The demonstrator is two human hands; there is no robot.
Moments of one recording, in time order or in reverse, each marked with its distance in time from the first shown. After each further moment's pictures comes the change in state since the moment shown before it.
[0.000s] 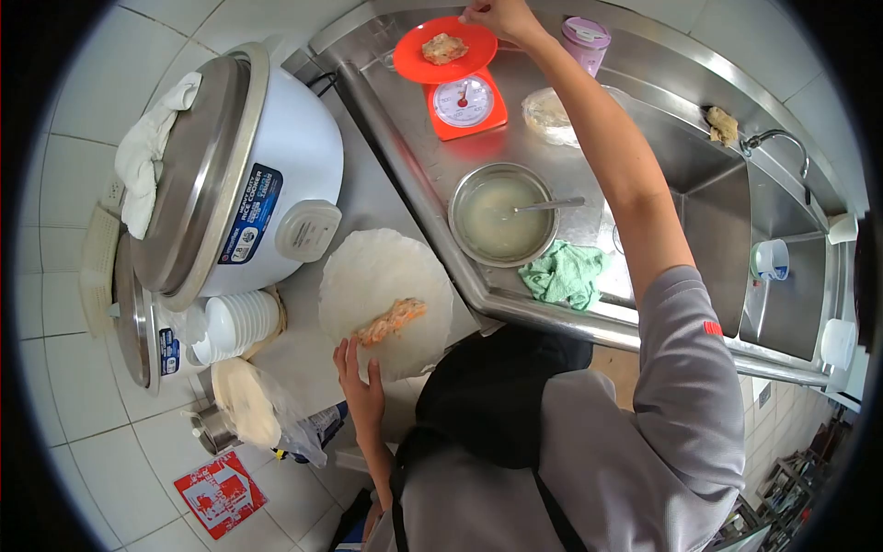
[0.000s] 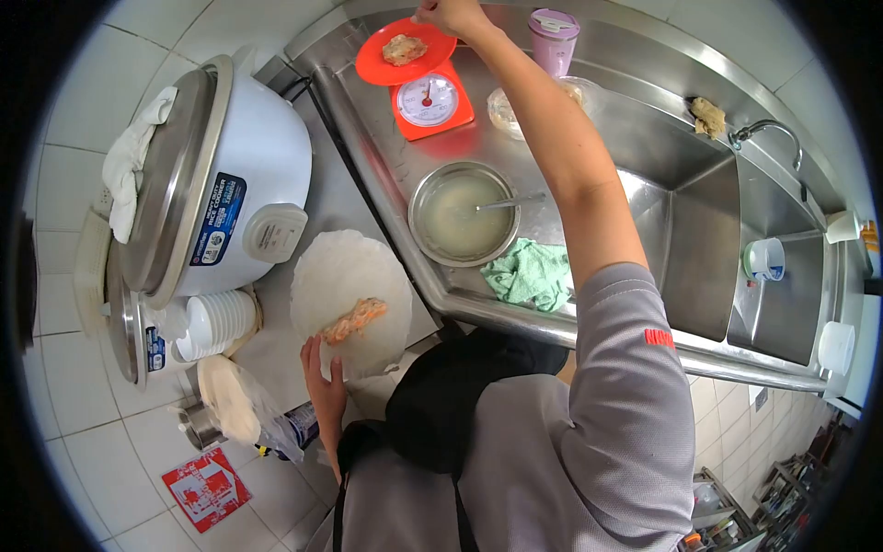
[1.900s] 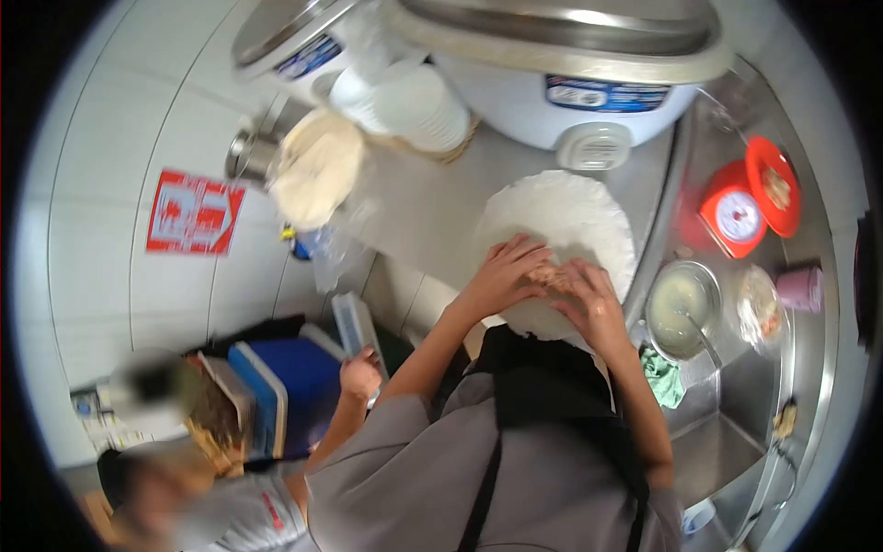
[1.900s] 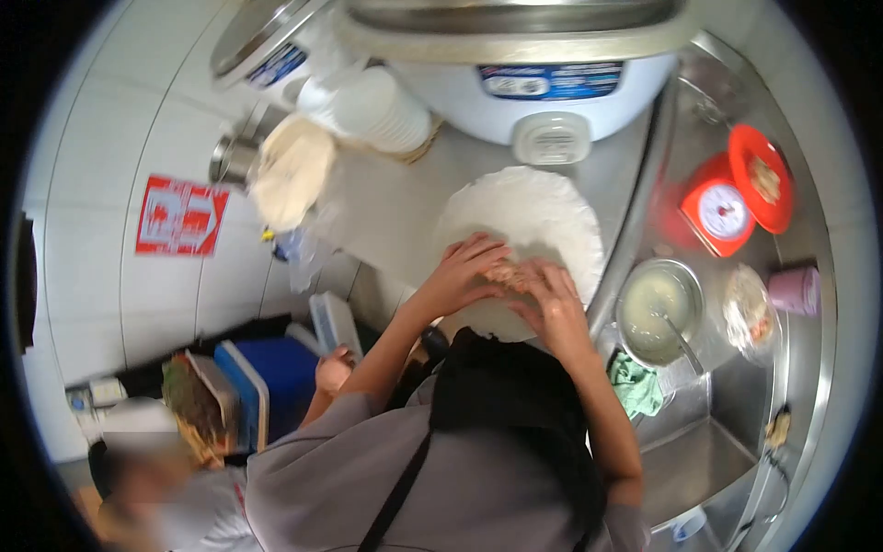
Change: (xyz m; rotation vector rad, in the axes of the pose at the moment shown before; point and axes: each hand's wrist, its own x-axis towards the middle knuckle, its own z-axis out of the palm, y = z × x) left_hand 0.028 -0.017 0.027 -0.184 -0.042 -0.014; right_hand -0.329 -0.199 0.083 0.355 -0.822 -0.480
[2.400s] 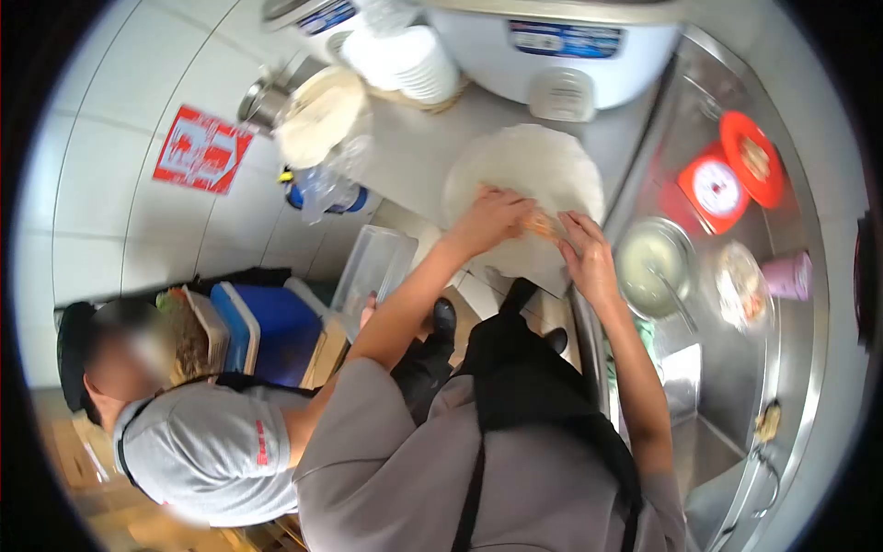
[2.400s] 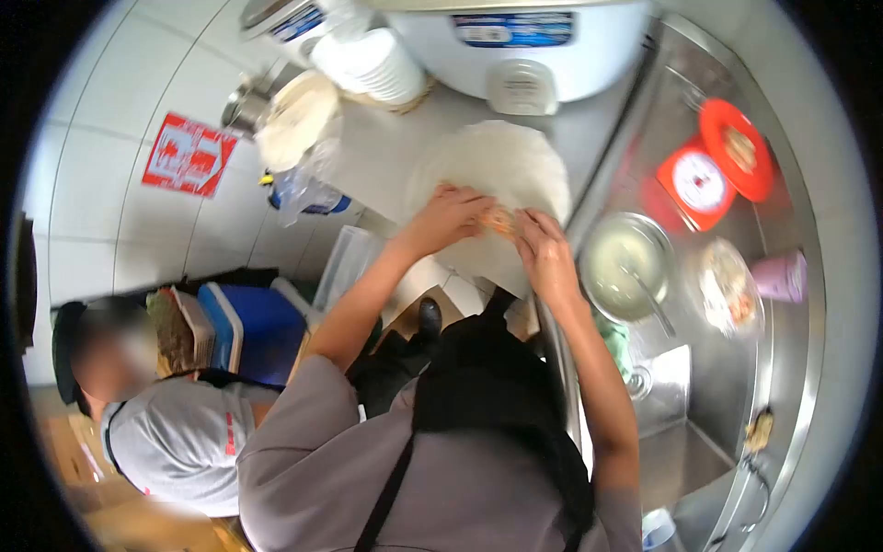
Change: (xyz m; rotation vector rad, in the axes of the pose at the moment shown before) left_hand 0.005 0.030 0.026 0.269 0.090 0.143; right_hand -0.030 0.028 -0.025 0.086 0.120 -0.062
